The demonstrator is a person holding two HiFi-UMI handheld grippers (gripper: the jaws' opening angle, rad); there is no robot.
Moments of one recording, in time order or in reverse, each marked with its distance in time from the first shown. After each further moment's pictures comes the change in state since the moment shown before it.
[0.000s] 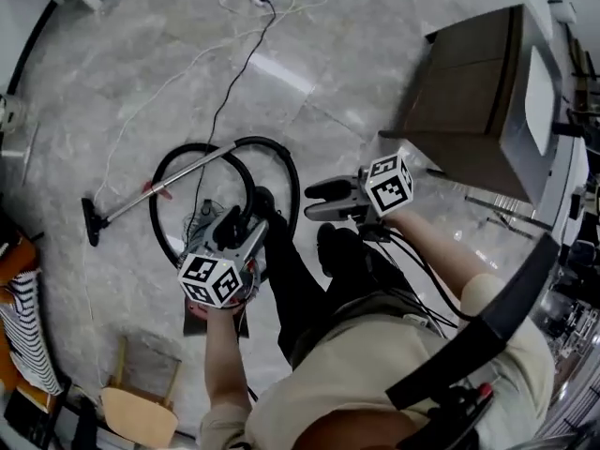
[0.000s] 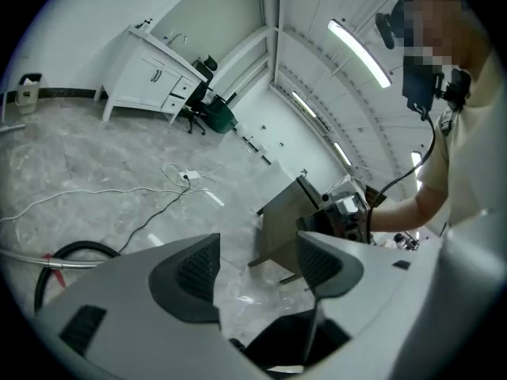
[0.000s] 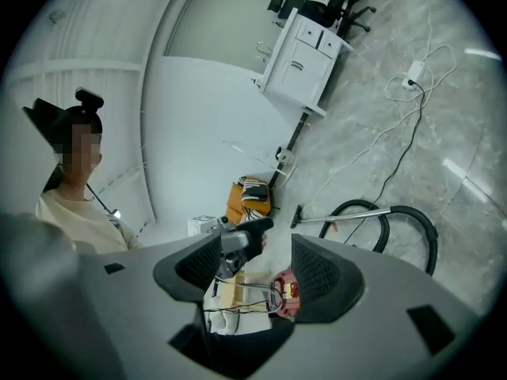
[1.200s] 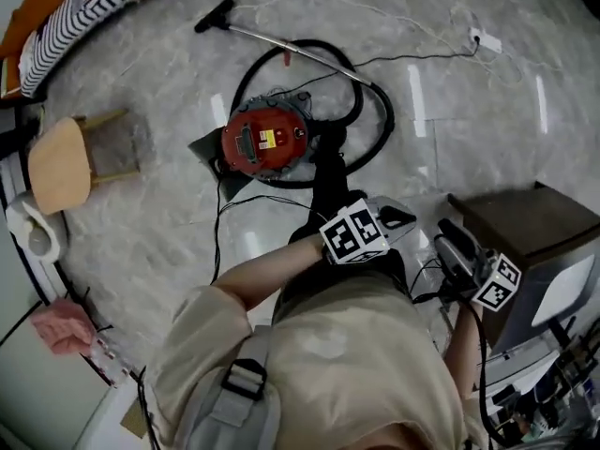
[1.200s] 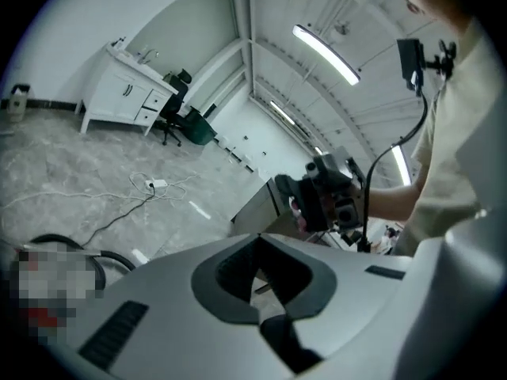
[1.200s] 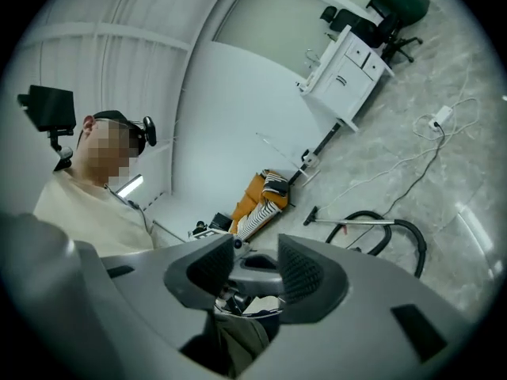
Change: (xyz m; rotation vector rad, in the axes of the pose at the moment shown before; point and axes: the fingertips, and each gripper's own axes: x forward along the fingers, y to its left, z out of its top) left arm 0.049 -0.263 -0.062 0.093 -0.088 -0.086; right arm -0.143 0.153 -0.078 -0.258 0.031 0.036
